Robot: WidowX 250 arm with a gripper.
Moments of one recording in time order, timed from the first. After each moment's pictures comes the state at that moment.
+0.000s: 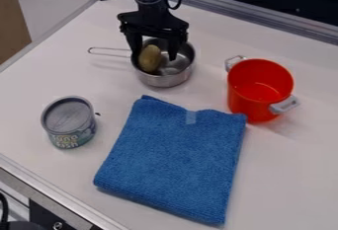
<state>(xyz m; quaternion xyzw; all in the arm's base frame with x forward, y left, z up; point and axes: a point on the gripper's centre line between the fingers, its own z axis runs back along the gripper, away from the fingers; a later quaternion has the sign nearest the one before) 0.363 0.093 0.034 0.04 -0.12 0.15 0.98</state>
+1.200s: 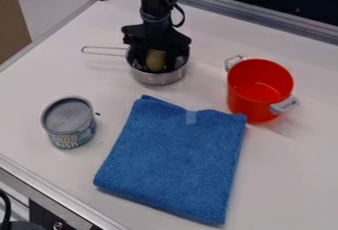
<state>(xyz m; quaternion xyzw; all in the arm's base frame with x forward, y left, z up) 0.363 0.090 0.012 0.07 -0.13 0.15 0.98</state>
